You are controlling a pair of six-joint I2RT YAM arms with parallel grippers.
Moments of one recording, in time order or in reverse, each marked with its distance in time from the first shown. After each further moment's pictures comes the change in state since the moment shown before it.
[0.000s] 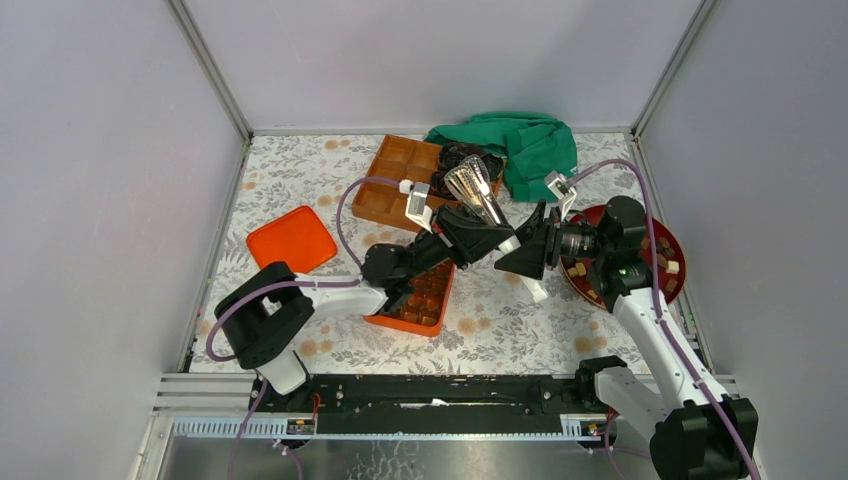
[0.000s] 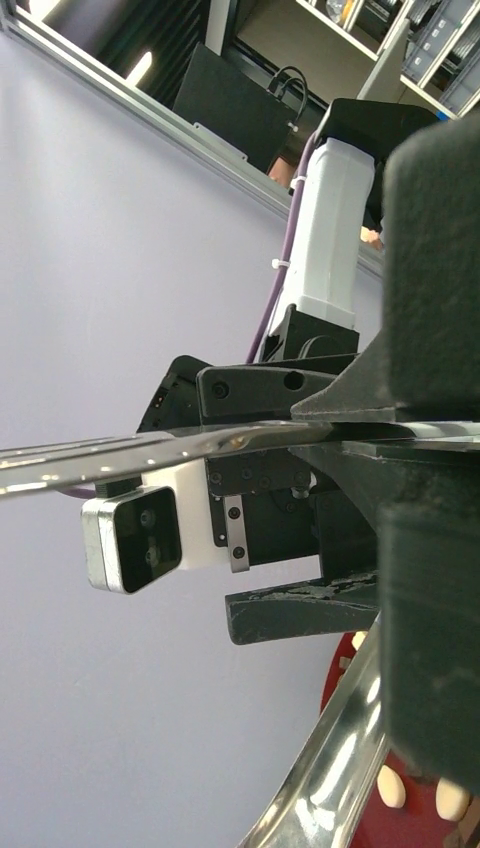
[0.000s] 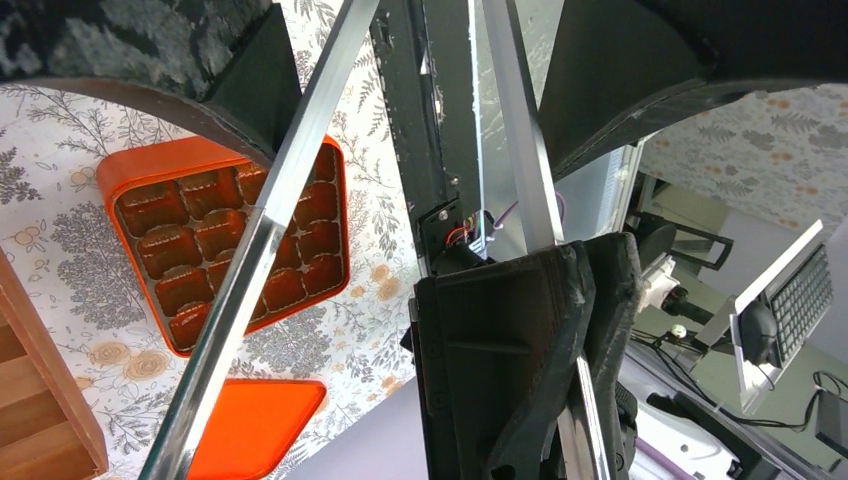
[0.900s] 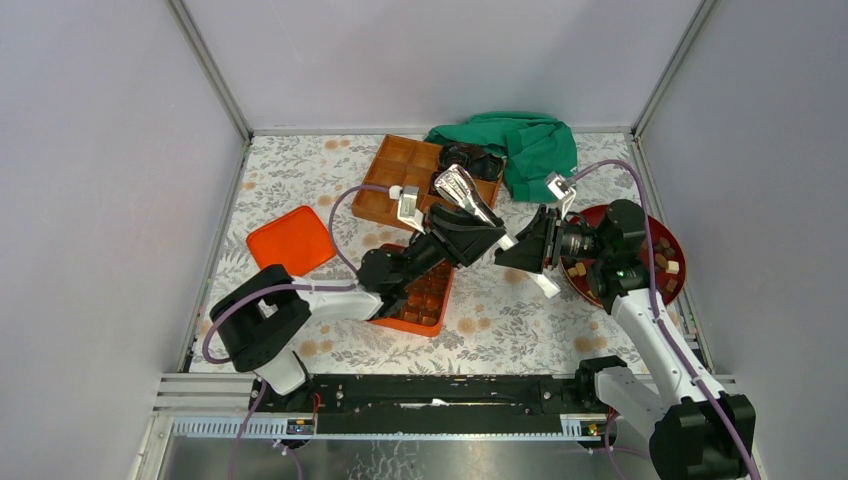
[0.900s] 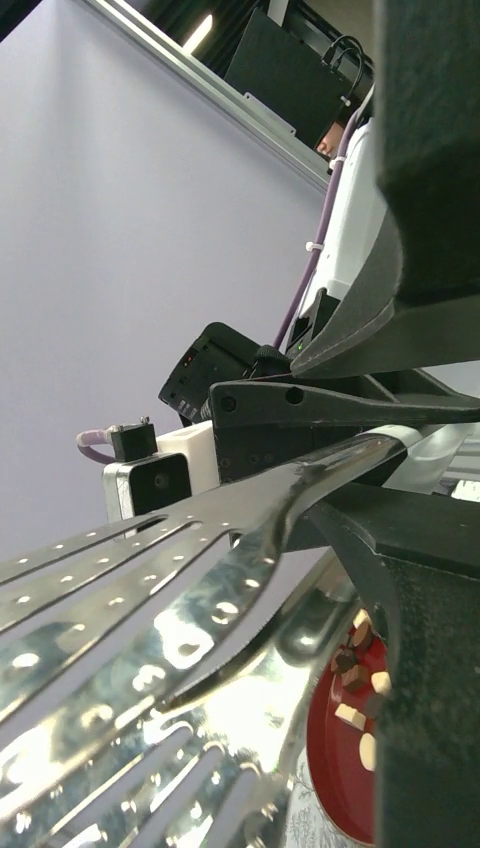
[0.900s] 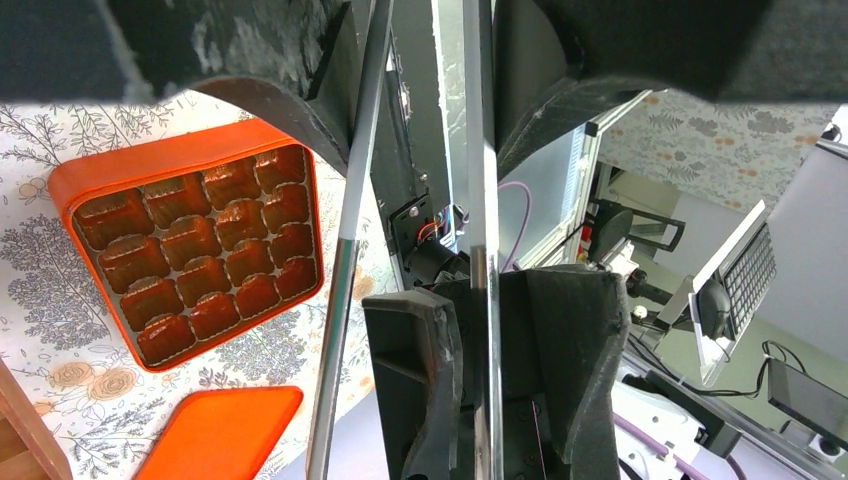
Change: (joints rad) left arm -0.005 -0.019 -0.055 0.005 -0.126 -0.017; right arm -0.008 0.009 -0.039 0.123 -0.009 0.174
